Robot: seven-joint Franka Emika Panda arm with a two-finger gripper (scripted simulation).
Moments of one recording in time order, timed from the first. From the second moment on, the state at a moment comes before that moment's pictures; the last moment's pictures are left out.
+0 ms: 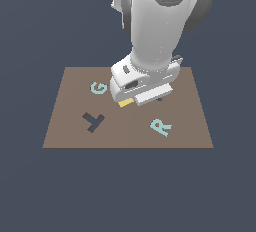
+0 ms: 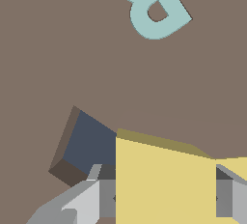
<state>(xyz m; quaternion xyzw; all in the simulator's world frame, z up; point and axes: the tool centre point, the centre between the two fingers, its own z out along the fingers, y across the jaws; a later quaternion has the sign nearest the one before) -0.018 0.049 0.038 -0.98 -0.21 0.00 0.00</state>
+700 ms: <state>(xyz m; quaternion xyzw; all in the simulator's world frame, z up) -0.029 0.083 0.040 -1.00 -0.06 0.00 0.00</state>
